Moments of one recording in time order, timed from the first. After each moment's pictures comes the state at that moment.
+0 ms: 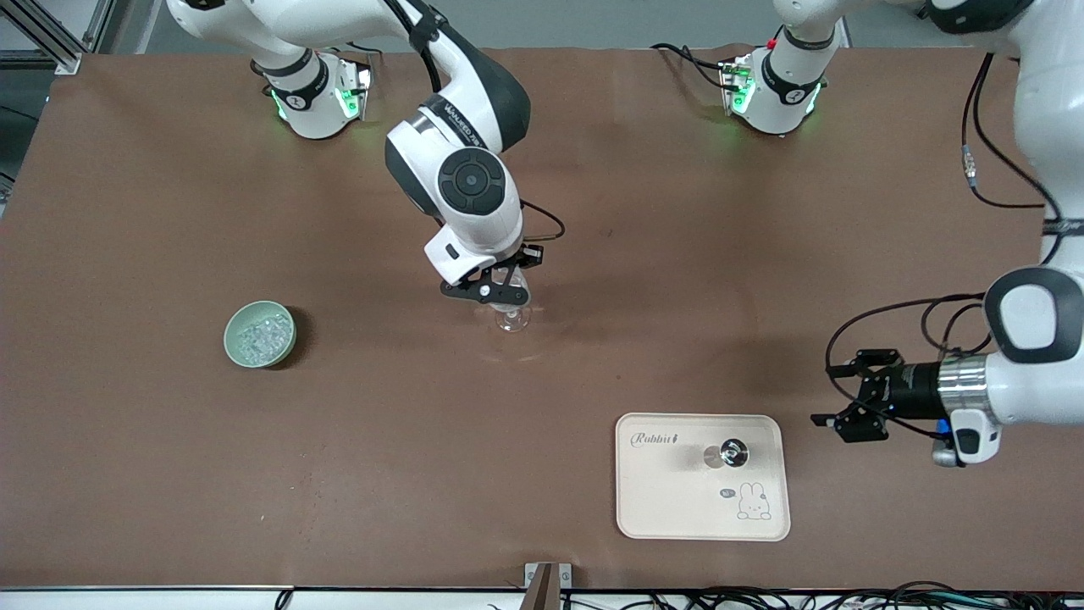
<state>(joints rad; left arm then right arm) 0.42 0.71 -0.58 -1.28 -0.21 1.81 -0.88 0.62 0.54 0.11 -1.38 0.07 1.80 0.84</state>
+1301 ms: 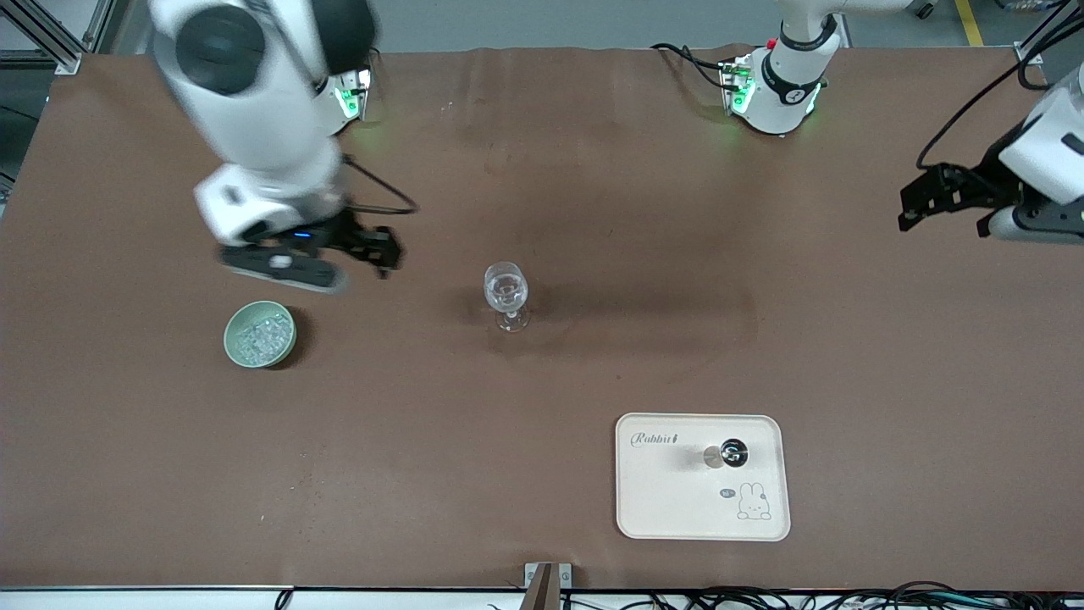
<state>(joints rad) -0.14 -0.06 0.03 -1.62 -0.02 1.57 -0.01 0.32 0.21 0.08 -1.34 -0.11 1.57 0.60</state>
